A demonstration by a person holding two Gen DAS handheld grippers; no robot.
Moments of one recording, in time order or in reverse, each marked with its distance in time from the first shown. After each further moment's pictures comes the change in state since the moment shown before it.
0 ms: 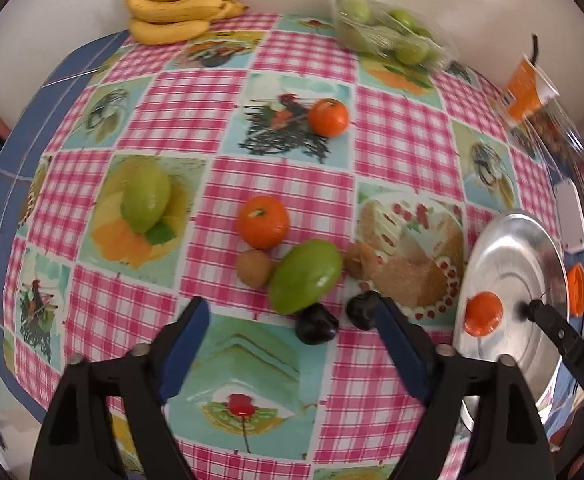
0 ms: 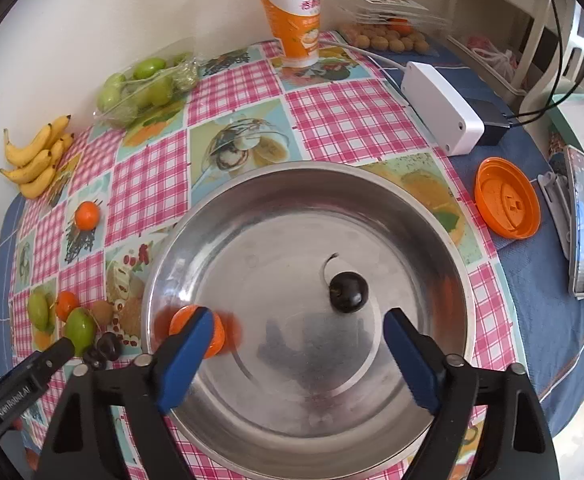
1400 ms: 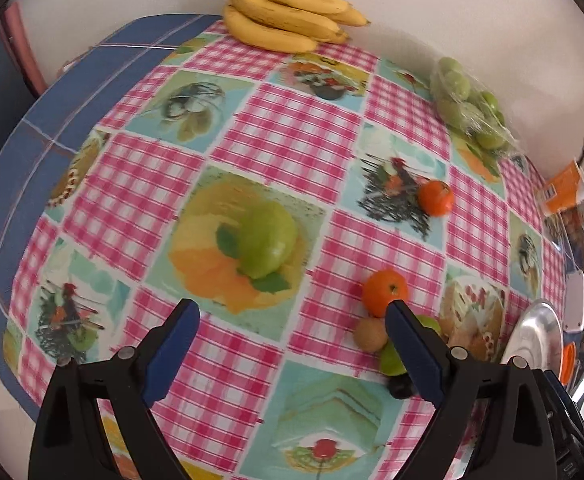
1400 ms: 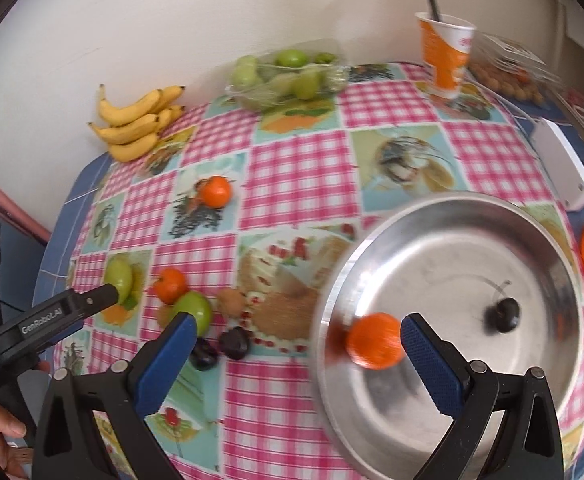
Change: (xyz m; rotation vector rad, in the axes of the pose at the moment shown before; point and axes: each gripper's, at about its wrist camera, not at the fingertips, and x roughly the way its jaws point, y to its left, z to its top) left arm -0.001 0.099 0.028 -0.218 -0.056 -0.026; right arm -0.008 0.108 -0.014 -0.196 -0.067 0.250
